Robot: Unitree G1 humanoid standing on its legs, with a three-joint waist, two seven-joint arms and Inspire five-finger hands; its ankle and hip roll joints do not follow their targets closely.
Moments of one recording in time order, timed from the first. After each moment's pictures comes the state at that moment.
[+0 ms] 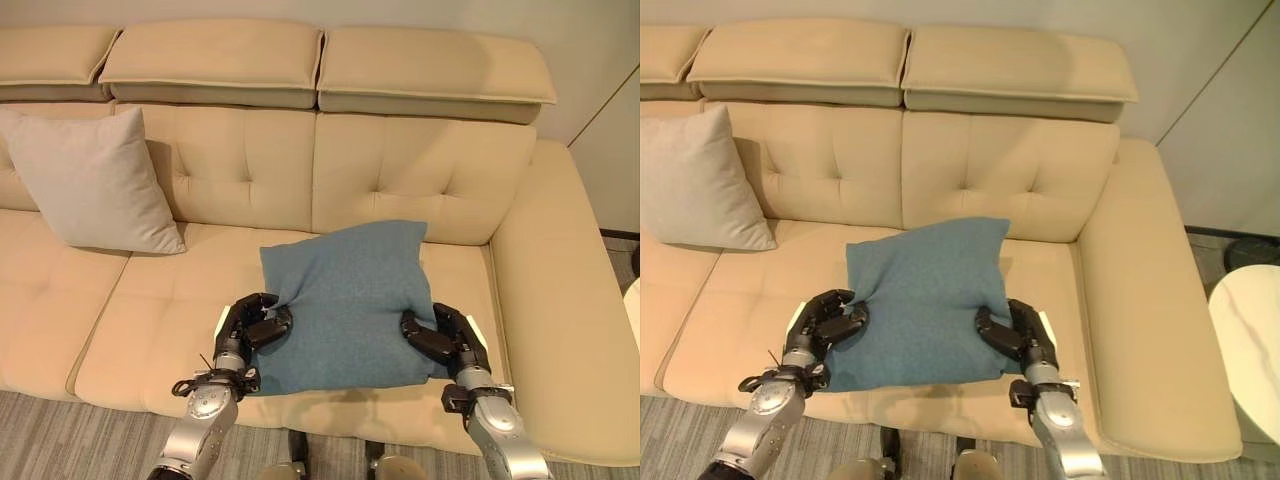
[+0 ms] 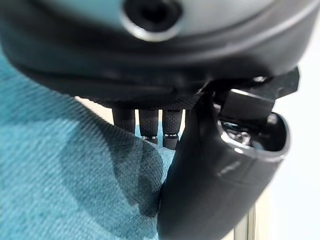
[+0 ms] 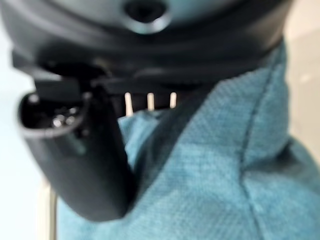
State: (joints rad) left arm 0.02 0.36 -0.25 0.14 -0.49 -0.05 0.19; right arm 0.10 -0.32 0.10 0.11 0.29 -0.05 -0.09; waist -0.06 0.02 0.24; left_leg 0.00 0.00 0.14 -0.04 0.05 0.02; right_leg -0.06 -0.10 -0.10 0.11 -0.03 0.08
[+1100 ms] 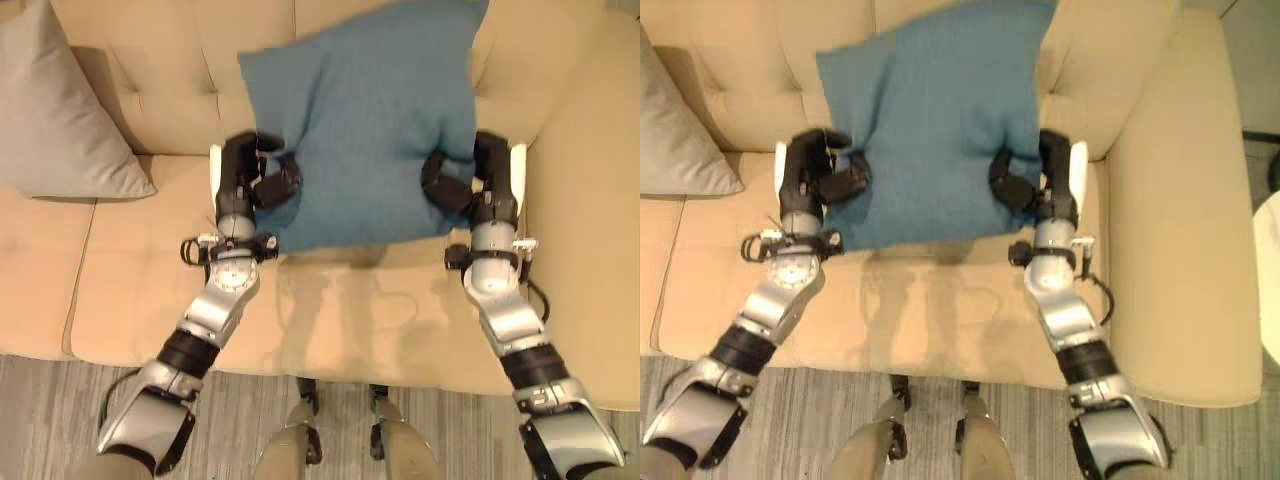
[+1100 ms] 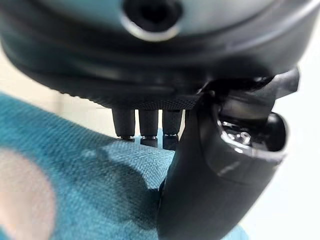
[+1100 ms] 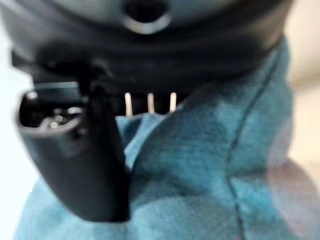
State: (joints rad) left arm -0.77 0.44 -0.38 0.31 -0.31 -0.08 0.54; right arm -0.70 -0.51 0.19 0.34 -0.02 -0.08 -0.52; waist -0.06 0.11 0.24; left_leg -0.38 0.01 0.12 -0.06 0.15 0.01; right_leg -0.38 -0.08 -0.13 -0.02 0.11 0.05
